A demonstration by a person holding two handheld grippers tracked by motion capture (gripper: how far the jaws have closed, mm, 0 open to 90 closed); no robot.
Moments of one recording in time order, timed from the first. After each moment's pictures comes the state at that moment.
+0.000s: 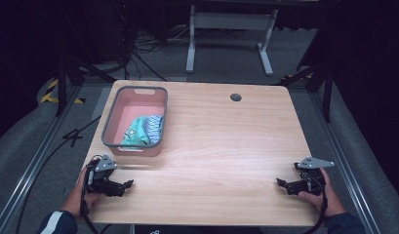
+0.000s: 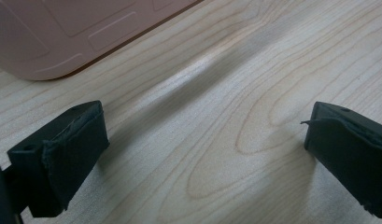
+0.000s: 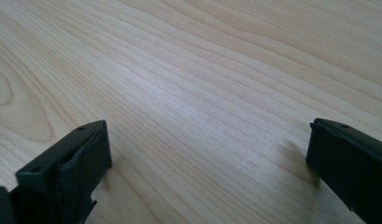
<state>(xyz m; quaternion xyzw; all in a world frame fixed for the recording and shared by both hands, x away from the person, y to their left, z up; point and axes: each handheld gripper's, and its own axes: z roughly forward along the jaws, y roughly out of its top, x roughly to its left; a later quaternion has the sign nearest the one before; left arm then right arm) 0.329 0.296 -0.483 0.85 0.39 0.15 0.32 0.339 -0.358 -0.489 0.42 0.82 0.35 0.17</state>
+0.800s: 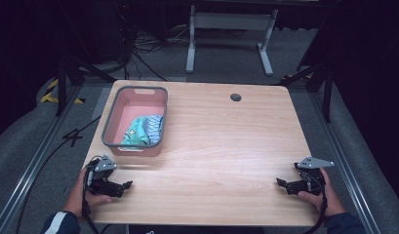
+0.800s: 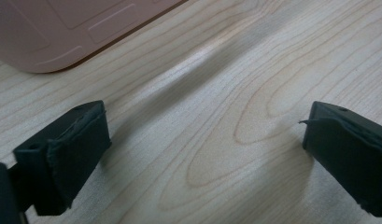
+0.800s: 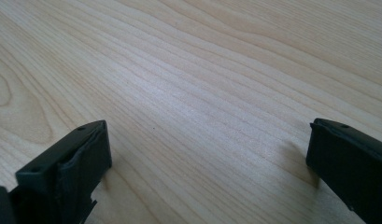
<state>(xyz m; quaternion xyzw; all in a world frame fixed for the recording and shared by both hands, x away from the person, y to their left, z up) 0.327 0.296 -0.479 0.85 0.40 0.14 0.31 0.339 -0.357 -0.489 0.42 0.82 0.35 0.17</state>
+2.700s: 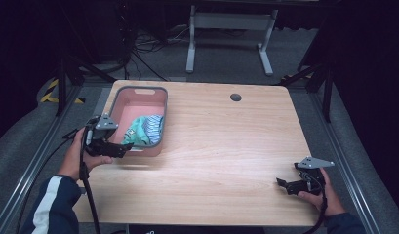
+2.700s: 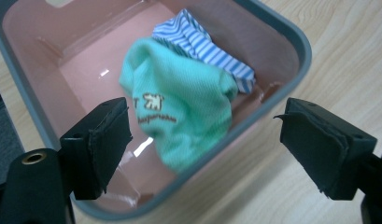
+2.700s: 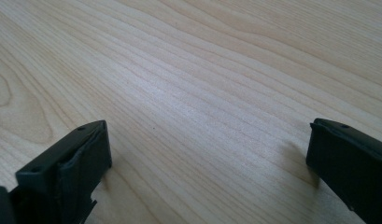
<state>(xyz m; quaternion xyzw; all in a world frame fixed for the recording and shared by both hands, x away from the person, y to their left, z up) 0.392 0.269 -0.364 0.86 0.38 0.19 0.30 0.340 -0.358 -0.489 0.42 0.82 0.35 0.17</state>
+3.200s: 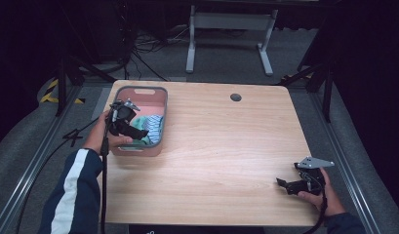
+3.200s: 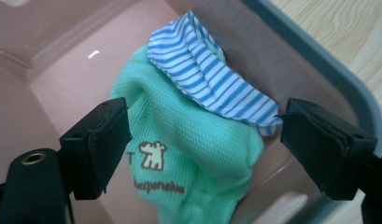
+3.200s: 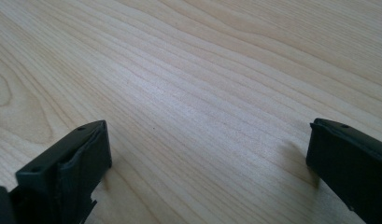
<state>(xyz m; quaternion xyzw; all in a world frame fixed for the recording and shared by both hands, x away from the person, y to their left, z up) 0.465 0.231 -0.378 0.88 0.40 0.13 0.23 0.340 -0.357 -0.489 0.42 0.82 0.35 0.17</state>
